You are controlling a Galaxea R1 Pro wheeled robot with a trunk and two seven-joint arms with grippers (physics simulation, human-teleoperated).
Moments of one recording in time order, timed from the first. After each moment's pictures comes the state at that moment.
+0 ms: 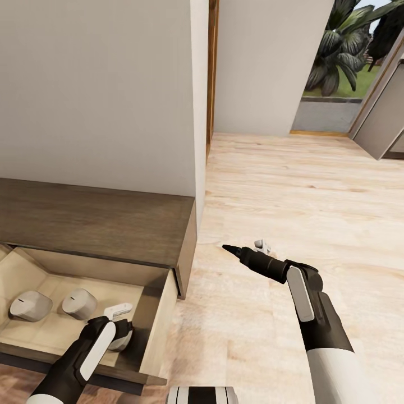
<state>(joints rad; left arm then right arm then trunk) -0.43 0.12 -0.12 -1.01 0.56 0.70 0.50 -0.61 0.07 -0.15 -1.29 -0.49 0.91 0.46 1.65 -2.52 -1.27</state>
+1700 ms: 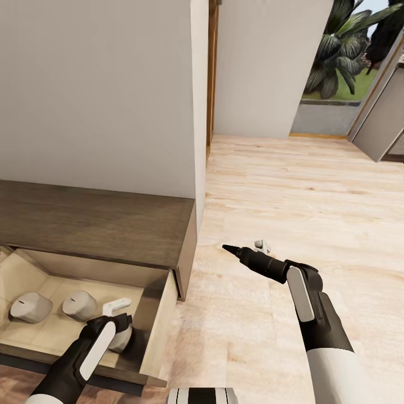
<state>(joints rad) -0.42 0.12 -0.13 -1.02 0.55 0.60 0.50 -0.61 0.07 -0.15 -1.29 -0.49 0.91 0.46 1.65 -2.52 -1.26</state>
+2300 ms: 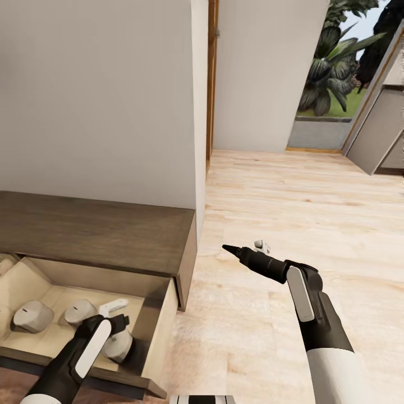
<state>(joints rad) -0.42 0.13 -0.08 -1.02 0.58 0.65 0.49 -0.61 0.07 -0.15 -1.29 -0.49 0.91 0.46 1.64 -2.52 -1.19</state>
